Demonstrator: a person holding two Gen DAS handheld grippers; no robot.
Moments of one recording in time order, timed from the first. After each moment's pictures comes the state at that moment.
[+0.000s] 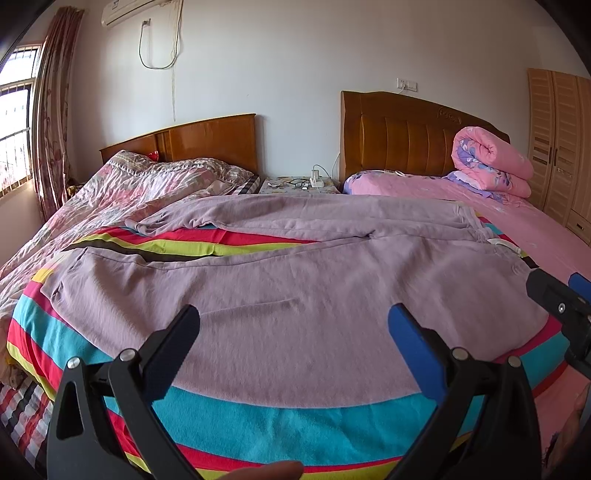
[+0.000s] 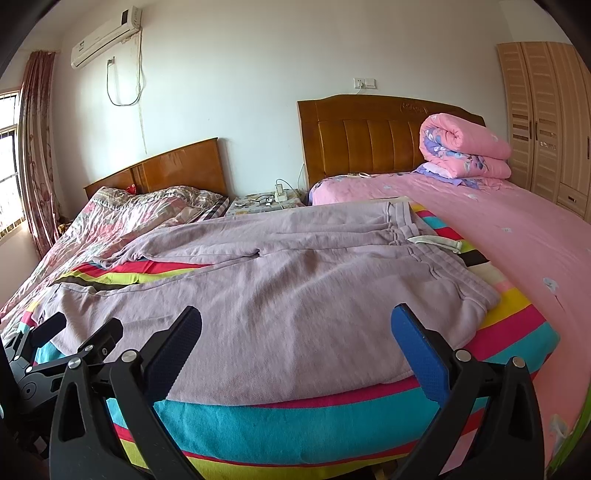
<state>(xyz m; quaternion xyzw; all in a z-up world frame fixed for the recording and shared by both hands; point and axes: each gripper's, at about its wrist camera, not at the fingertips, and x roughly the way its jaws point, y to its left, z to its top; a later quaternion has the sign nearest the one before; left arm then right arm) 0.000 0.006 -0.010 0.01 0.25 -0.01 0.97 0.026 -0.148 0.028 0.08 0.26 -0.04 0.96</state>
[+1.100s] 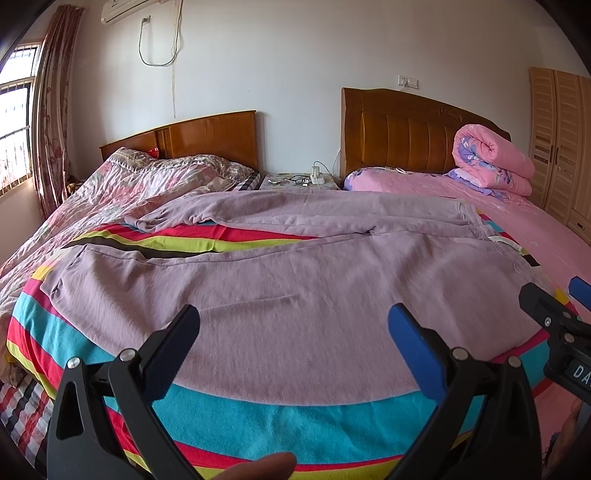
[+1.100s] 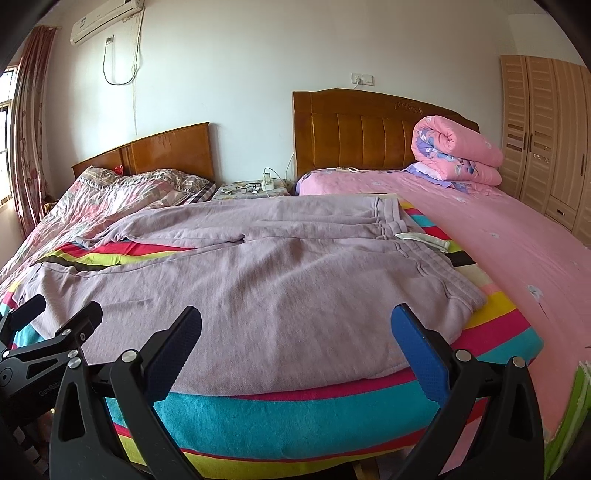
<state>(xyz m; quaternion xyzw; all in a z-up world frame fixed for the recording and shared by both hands) -0.001 0.010 -0.017 0.01 0.26 0.00 0.97 0.028 -0.143 0.019 0.04 0.28 -0.07 0.96</state>
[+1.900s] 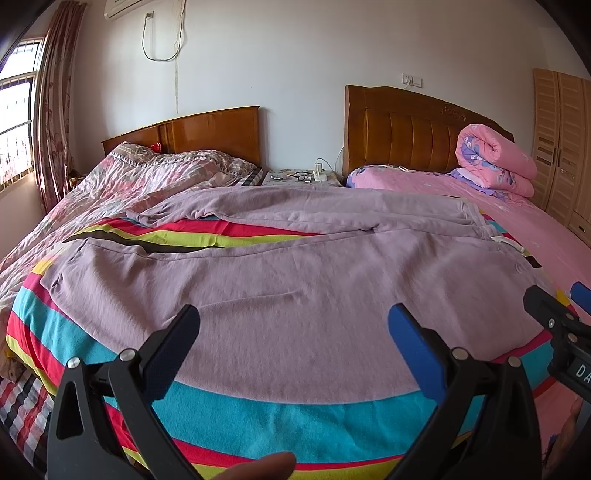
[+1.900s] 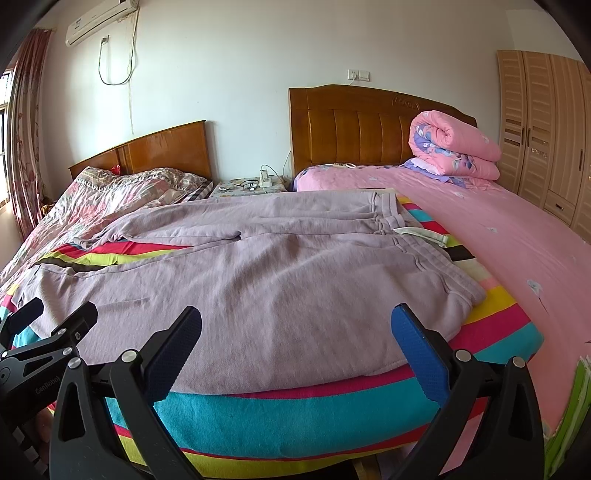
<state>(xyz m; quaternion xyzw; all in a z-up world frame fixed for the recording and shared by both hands) 0.001 0.010 -0.016 0.01 0.27 0.00 0.96 0.030 -0.146 0.019 0.04 0.28 -0.07 0.95</state>
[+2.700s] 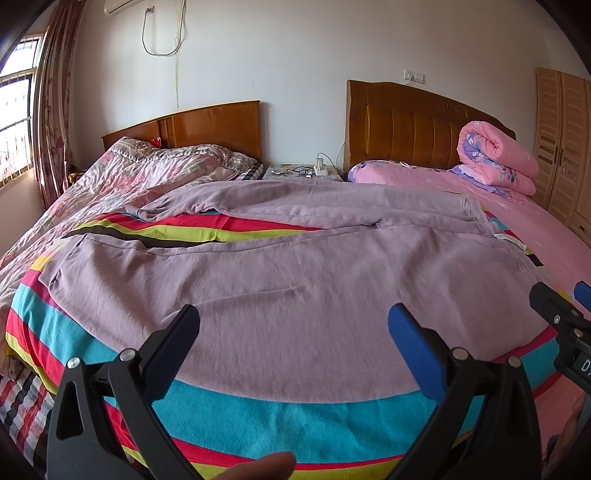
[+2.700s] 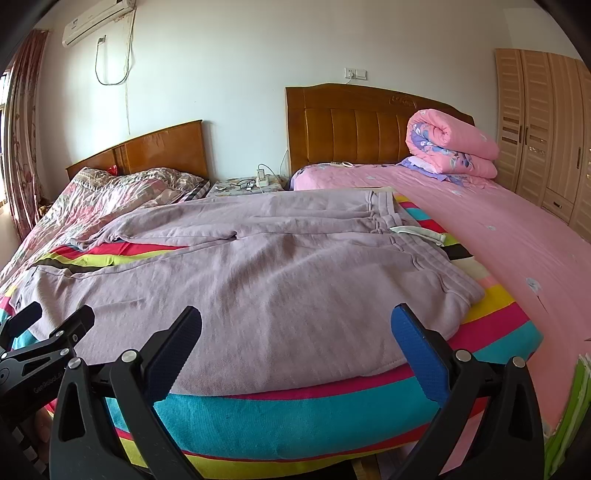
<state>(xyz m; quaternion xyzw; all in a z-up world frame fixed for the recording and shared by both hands) 0.006 0.013 -0.018 0.01 0.28 0.00 0.96 0.033 -0.150 0.017 0.05 0.29 -0.08 0.95</state>
